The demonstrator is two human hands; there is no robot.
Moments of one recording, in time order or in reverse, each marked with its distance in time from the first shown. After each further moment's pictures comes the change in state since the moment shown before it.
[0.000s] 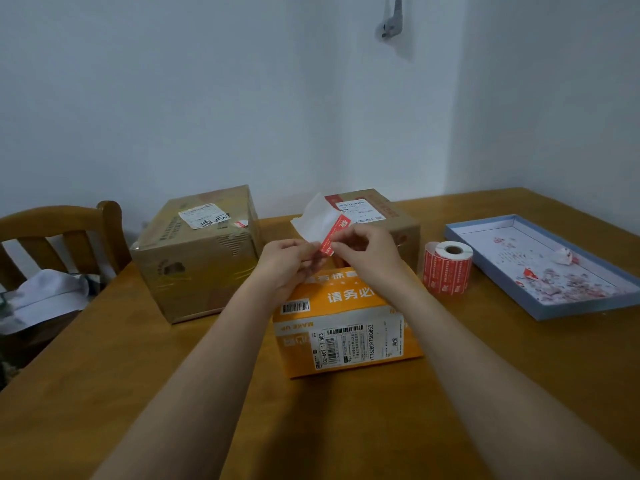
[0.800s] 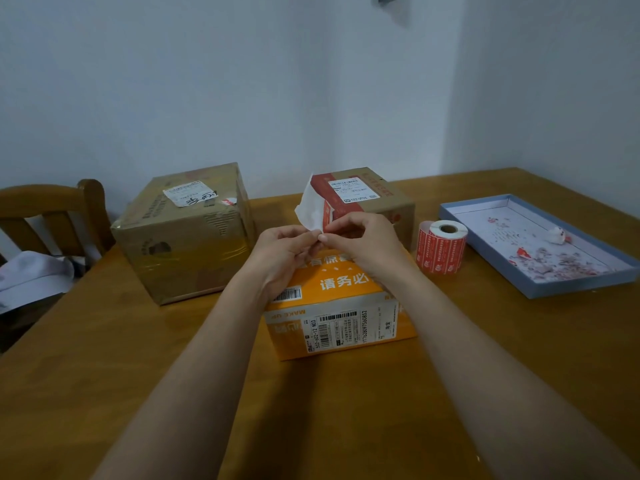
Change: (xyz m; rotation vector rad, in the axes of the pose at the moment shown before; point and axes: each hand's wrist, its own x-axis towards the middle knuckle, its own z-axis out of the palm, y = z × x) left_hand -0.004 -0.019 -0.003 -0.058 -0.134 0.060; right_hand -0.014 0.006 -0.005 0.021 -0.050 0.028
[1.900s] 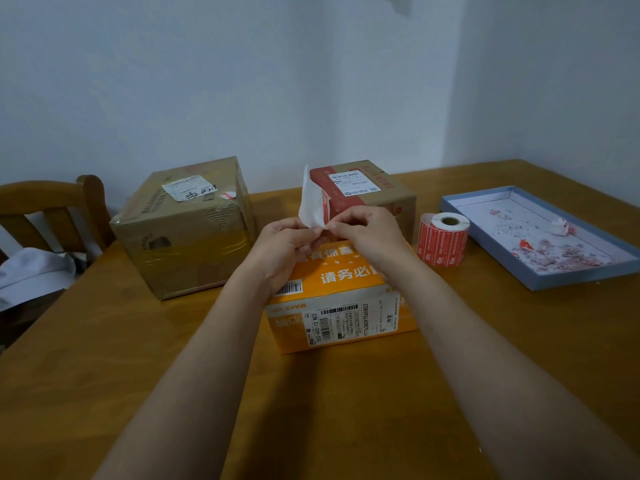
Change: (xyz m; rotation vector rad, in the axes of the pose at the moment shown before) left_hand -0.002 0.000 0.001 -0.011 -0.036 0.001; right_hand 0.002 -0.002 0.002 0.068 0.039 0.149
